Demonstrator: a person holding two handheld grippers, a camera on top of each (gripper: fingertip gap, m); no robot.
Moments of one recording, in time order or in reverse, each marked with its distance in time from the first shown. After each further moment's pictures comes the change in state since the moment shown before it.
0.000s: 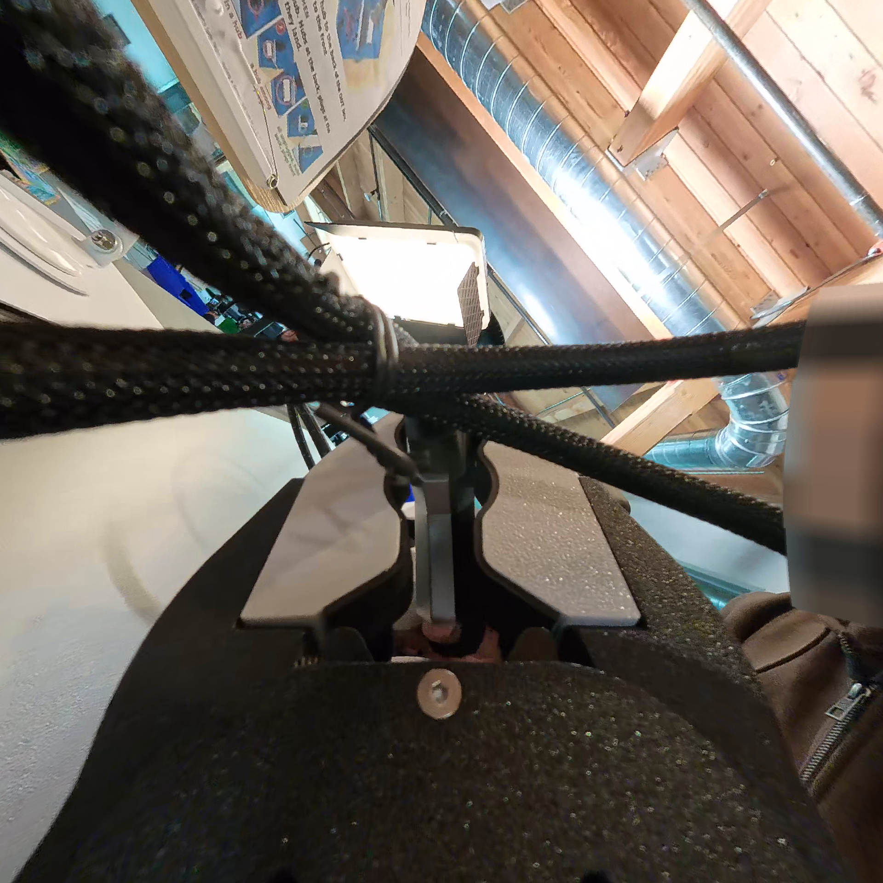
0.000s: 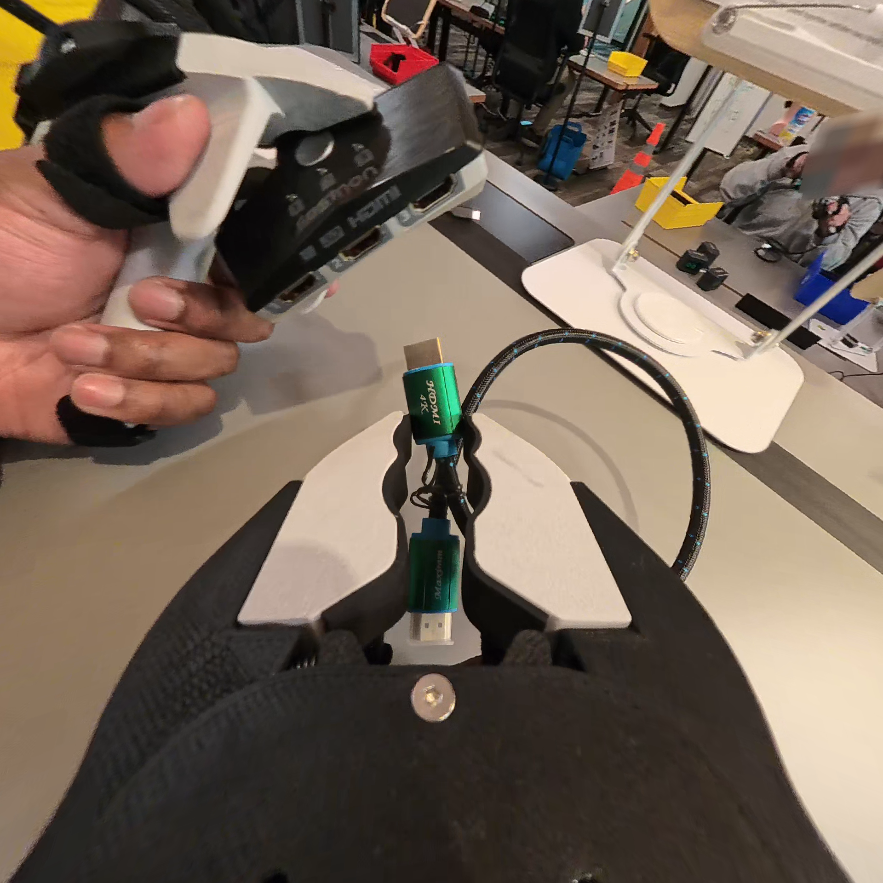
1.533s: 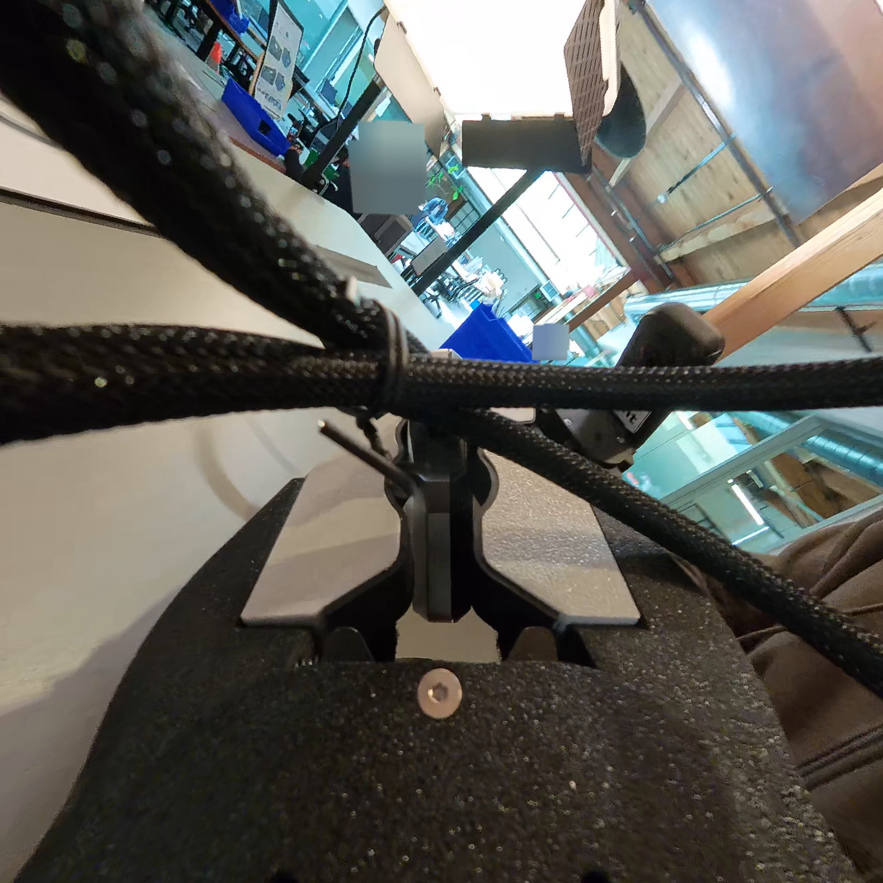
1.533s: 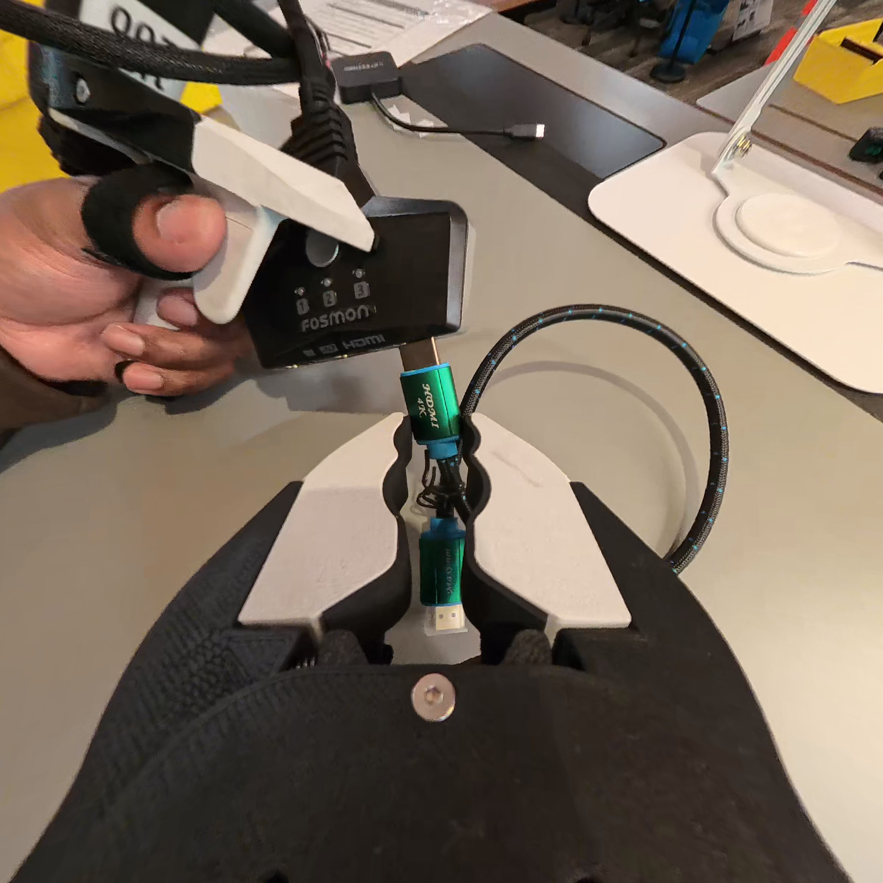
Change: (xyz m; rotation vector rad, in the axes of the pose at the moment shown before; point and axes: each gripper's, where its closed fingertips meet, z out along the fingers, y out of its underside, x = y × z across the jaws) left arm -0.015 0.056 0.001 -0.399 -0.234 0.165; right arm -0.004 0.018 -0.013 -0.115 -0.208 0.138
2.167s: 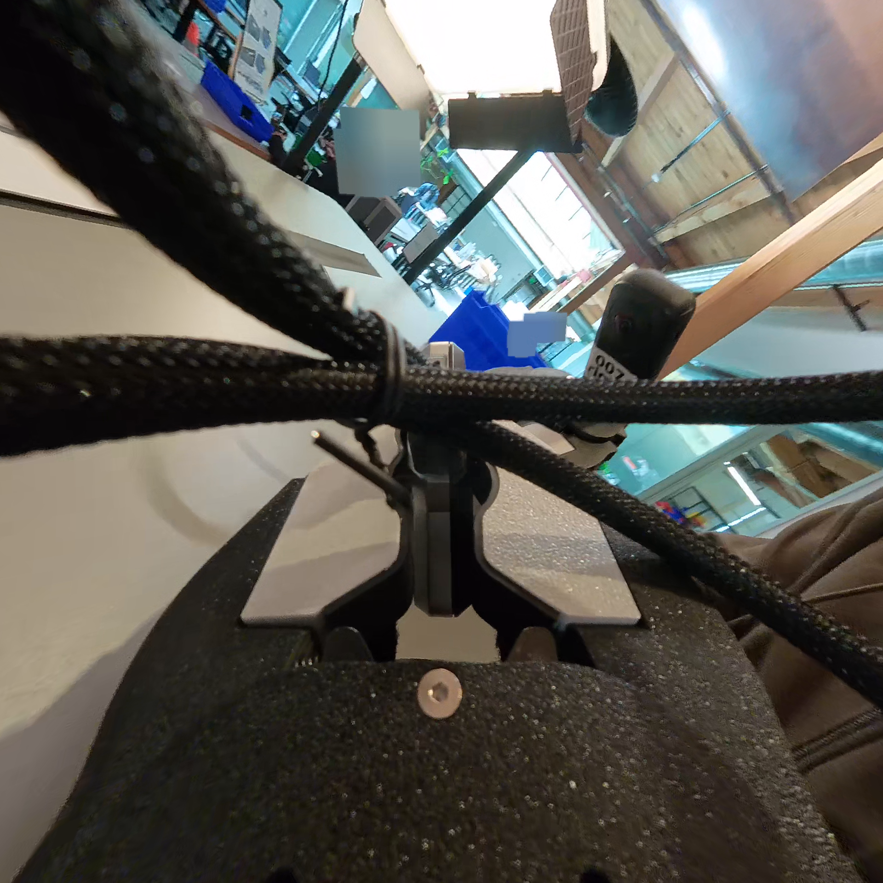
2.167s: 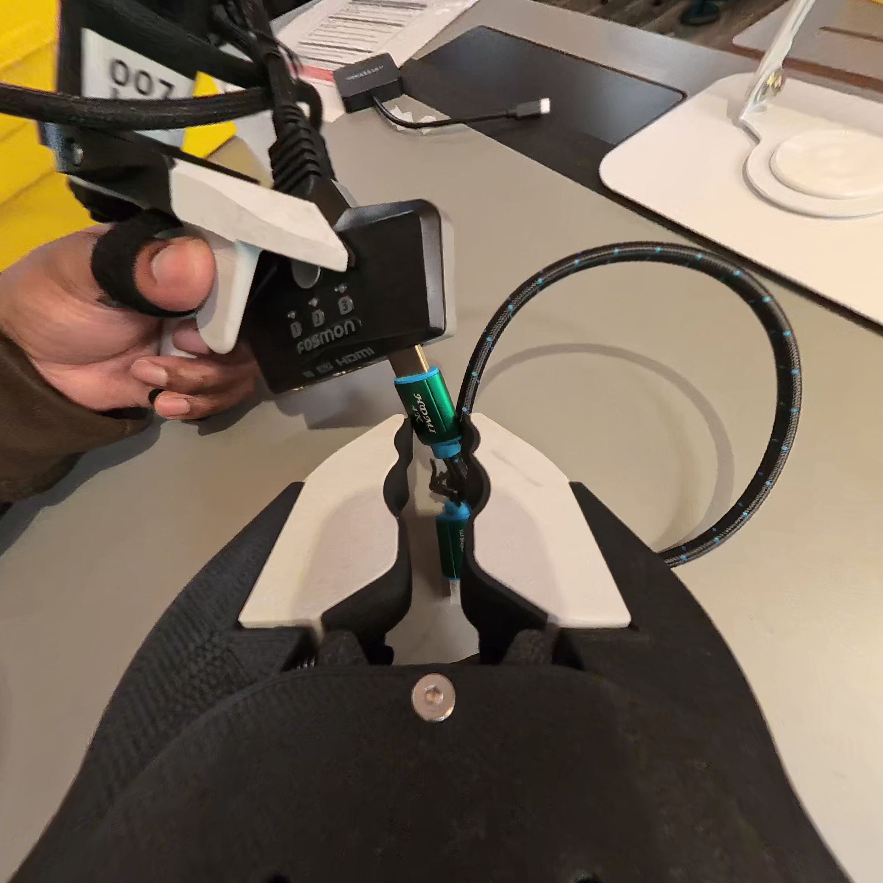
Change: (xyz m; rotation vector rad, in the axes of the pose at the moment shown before) left arm 0.007 0.005 0.002 -0.028 0.019 0.018; right arm -0.002 0.001 -0.002 -0.014 -0.055 0.122
